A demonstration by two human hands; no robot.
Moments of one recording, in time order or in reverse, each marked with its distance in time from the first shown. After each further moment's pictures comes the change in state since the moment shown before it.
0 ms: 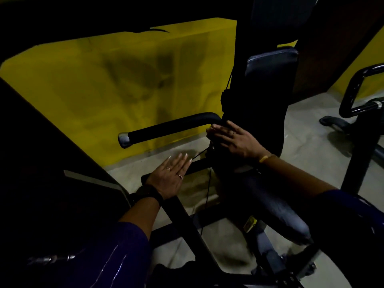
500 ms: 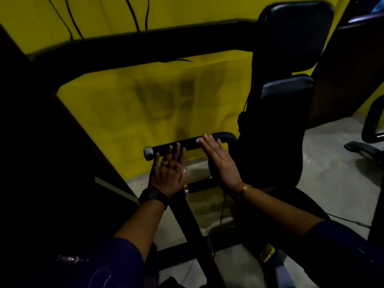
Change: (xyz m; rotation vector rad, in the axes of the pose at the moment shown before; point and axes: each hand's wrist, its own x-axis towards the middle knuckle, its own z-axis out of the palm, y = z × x) left_hand 0.010 -0.028 -0.067 0.153 0.382 -0.372; right_hand 0.081 -0.076 -0.045 0.774 0.280 0.546
